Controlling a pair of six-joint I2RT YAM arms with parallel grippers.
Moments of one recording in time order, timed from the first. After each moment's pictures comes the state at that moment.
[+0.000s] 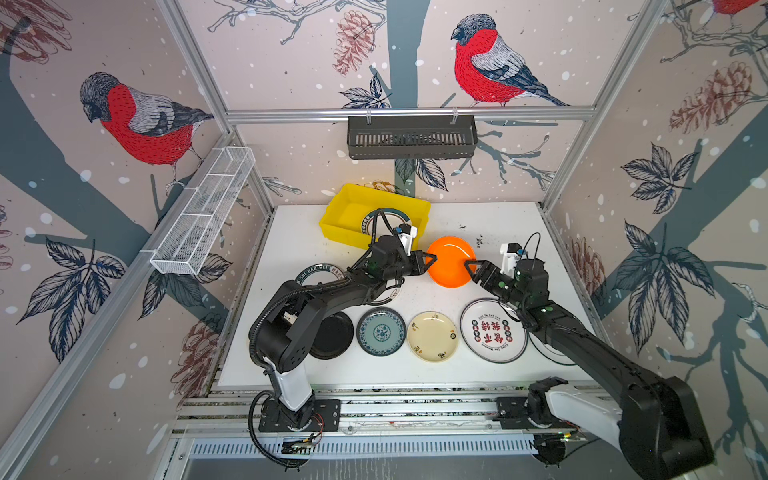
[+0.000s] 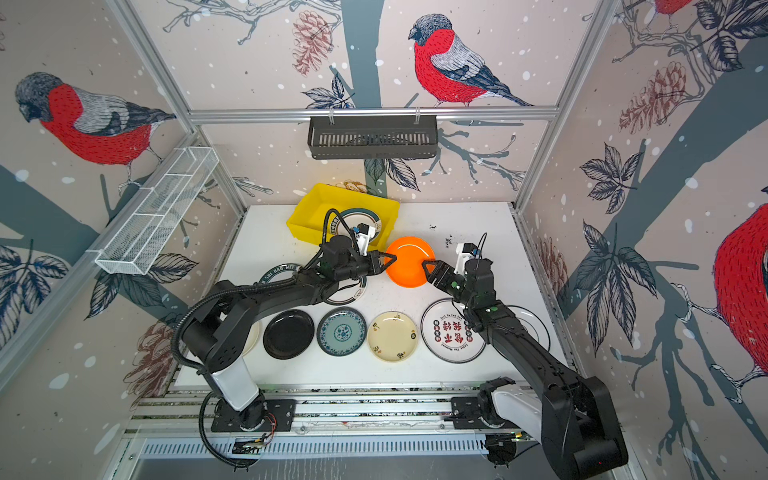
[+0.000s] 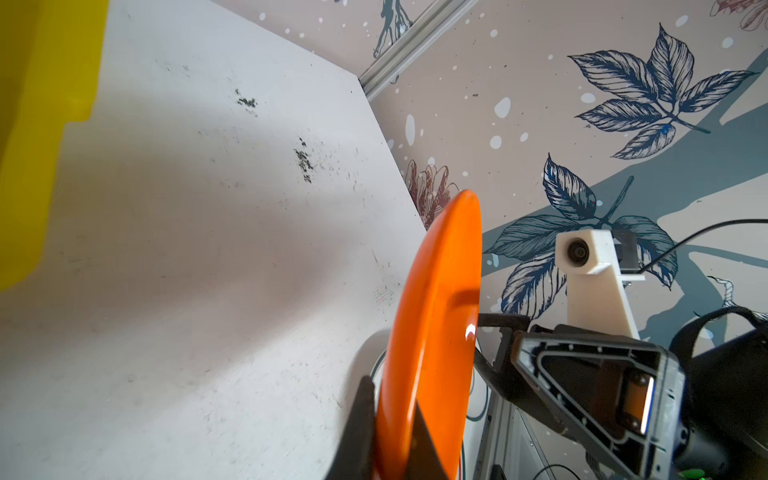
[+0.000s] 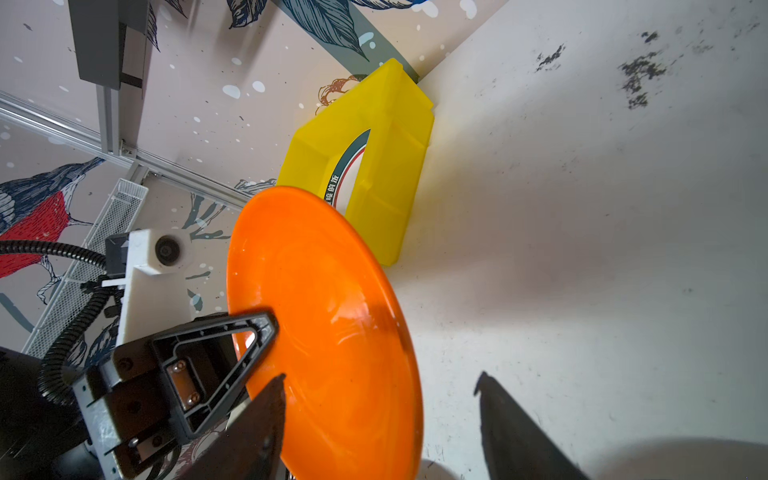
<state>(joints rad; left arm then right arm) -0.64 1.76 1.04 0.43 0.46 -0.76 0.28 1.09 0.53 0.18 -0.34 0.79</state>
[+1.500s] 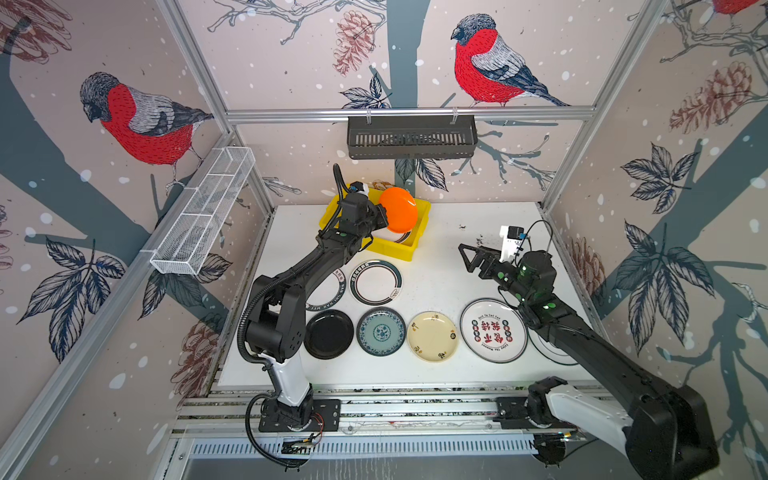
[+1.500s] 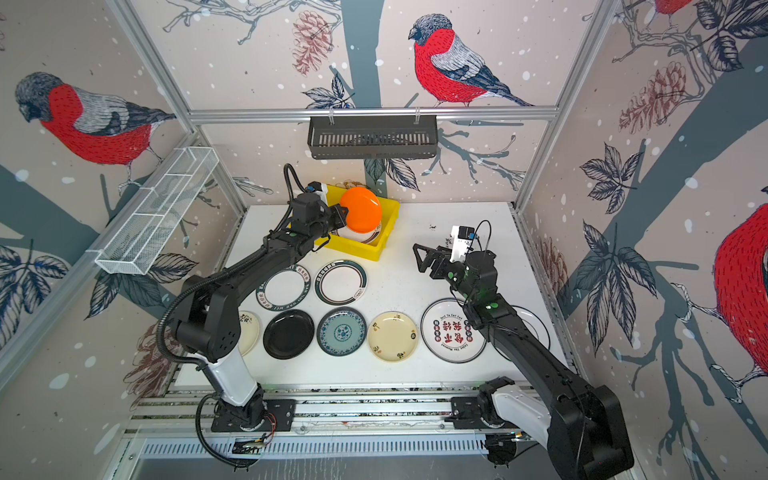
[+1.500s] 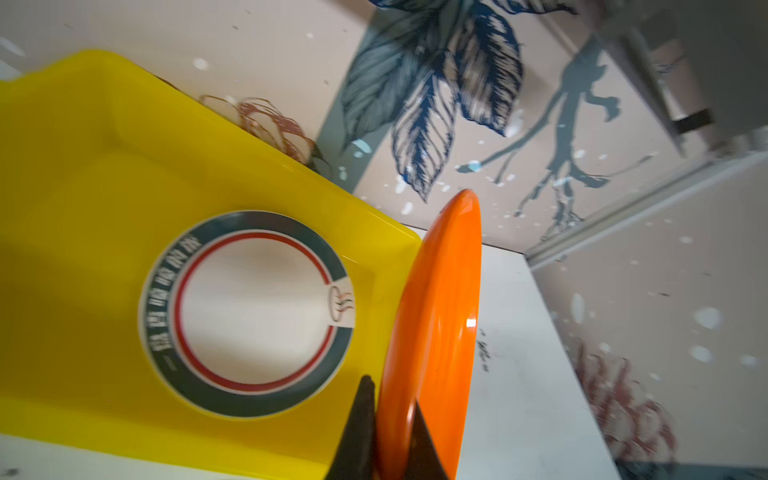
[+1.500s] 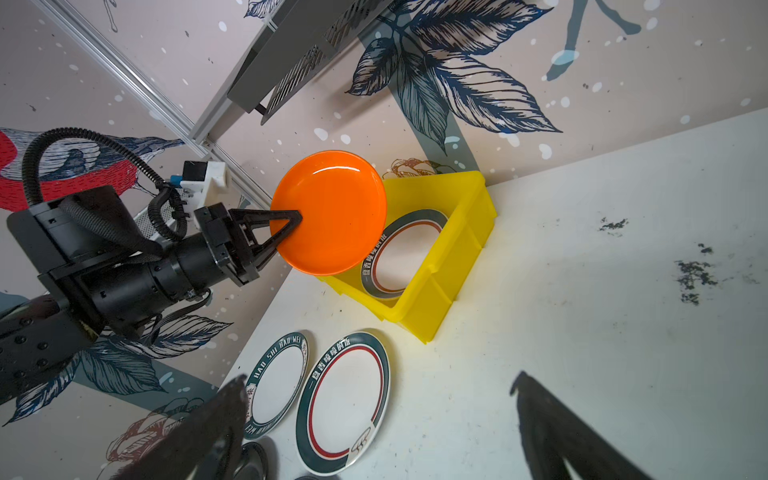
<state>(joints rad) -0.37 1.81 1.43 0.00 0.05 -0.56 0.34 1.05 0.63 0.28 -0.29 0.55</state>
